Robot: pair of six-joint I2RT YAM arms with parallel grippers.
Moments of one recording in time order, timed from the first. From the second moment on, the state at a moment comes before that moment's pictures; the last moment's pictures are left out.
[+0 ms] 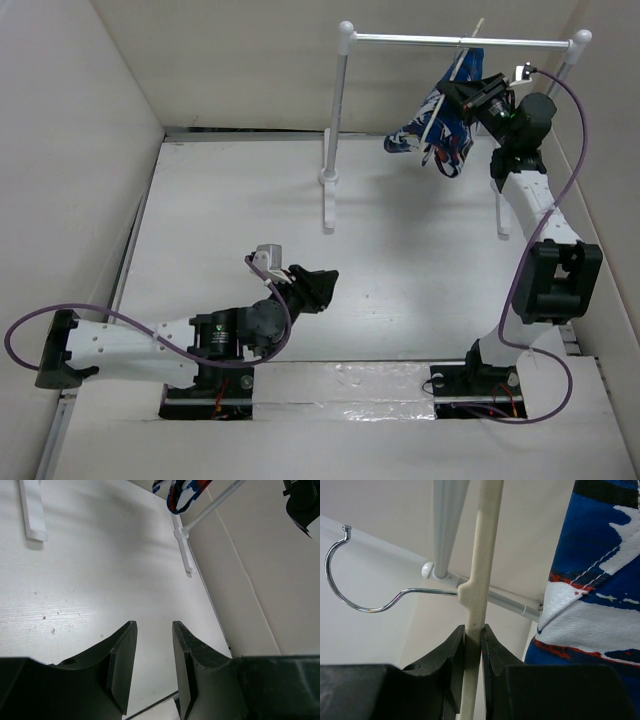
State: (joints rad) left arm -1.49 0.83 0.63 0.04 -0.97 -0.86; right arm -0.07 1.66 1.47 0.48 -0.58 1.33
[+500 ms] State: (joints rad) left arm -1.49 0.74 0.61 -0.03 -0.99 -0.93; right arm -0.10 1.82 1.66 0.44 -0.61 1.34
